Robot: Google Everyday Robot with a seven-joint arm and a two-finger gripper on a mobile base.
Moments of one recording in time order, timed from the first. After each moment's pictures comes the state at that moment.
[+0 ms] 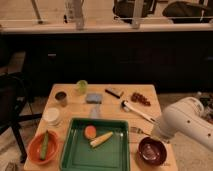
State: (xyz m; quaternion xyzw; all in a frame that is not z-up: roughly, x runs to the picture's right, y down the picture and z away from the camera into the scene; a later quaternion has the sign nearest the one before) arm 0.239 0.229 0.673 -0.29 0.00 0.17 0.94
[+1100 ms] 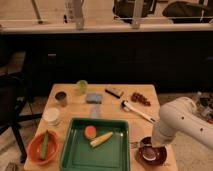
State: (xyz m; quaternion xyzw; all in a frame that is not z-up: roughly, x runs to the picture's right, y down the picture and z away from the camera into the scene) arm 0.236 0.259 0.681 -0.37 -0.04 -0.01 0.93
